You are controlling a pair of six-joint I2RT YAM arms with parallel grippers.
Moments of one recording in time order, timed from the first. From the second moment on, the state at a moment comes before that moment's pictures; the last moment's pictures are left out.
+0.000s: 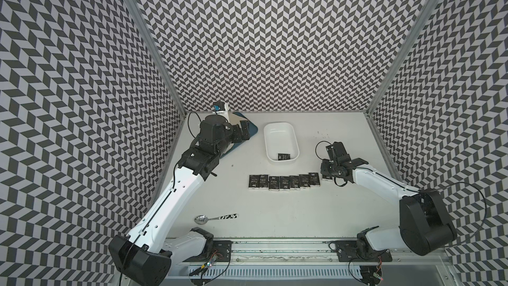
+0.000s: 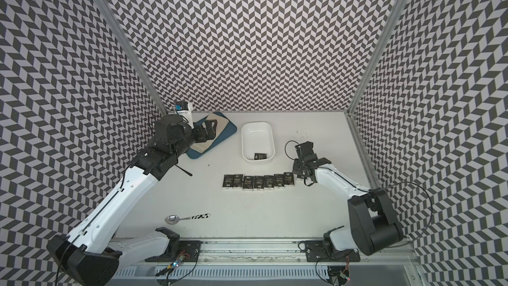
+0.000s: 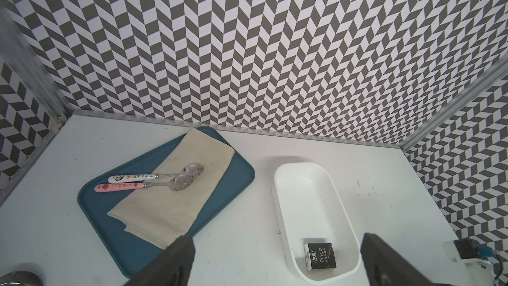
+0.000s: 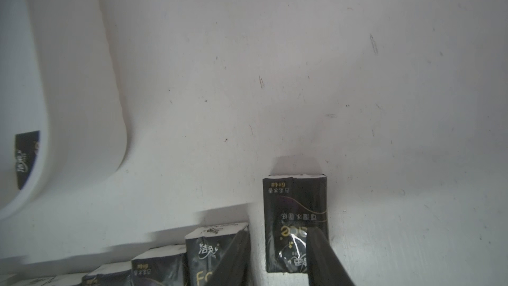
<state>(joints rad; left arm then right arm) -0.41 1.16 1.23 -0.42 -0.13 -0.36 0.33 1.40 0.81 -0.44 0.16 0.53</state>
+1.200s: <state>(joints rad) -0.41 1.17 1.21 -0.35 -0.11 -0.38 0.28 1.35 0.58 -0.26 0.05 0.57</state>
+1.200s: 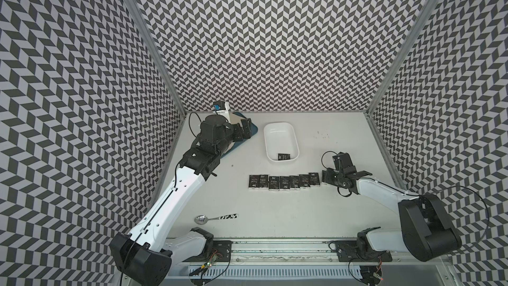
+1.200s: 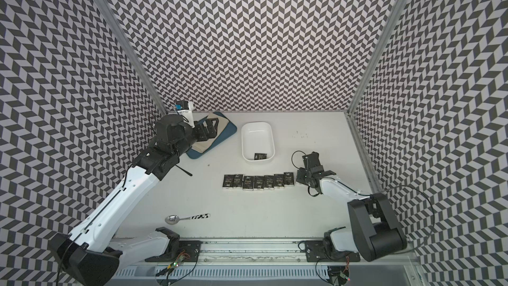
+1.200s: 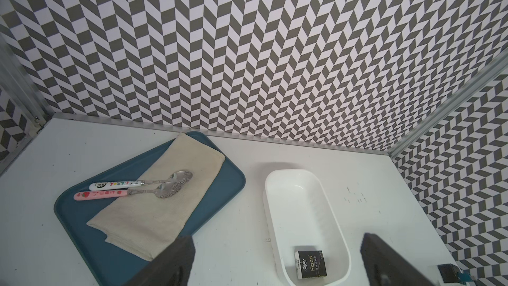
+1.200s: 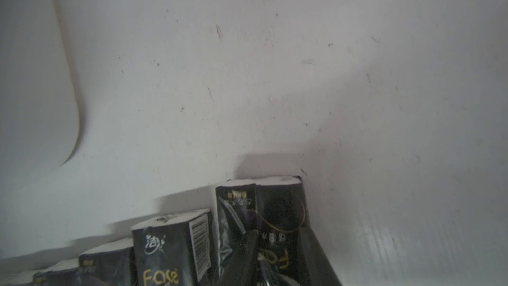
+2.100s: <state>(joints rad) -0.41 1.17 1.25 -0.39 -0.10 -0.38 0.28 1.33 0.63 -0.42 0.08 0.56</state>
